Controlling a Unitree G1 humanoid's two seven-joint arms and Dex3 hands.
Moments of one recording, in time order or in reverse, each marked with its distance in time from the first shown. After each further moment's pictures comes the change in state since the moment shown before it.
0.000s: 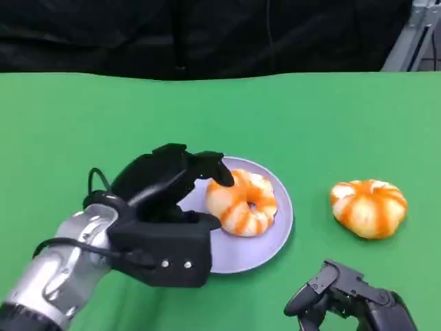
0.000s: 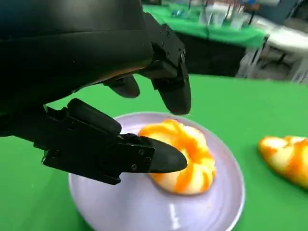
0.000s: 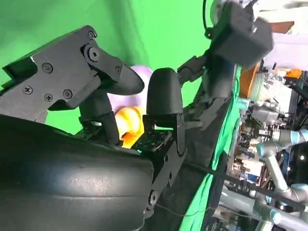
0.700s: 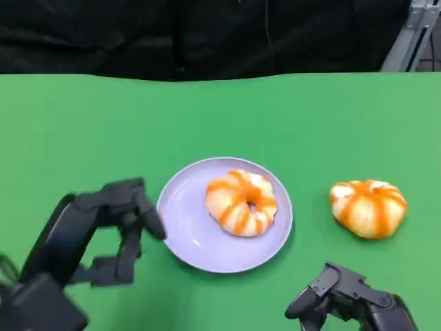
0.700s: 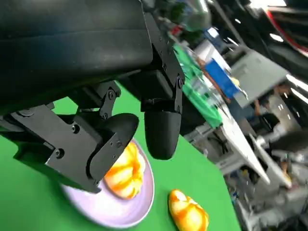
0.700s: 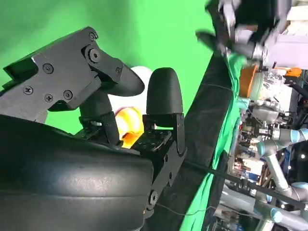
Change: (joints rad) left arm 0.550 -0.028 0.332 -0.468 -0.577 -0.038 -0.061; right arm 0.019 -0.002 0.006 -0.023 0.002 0.018 0.001
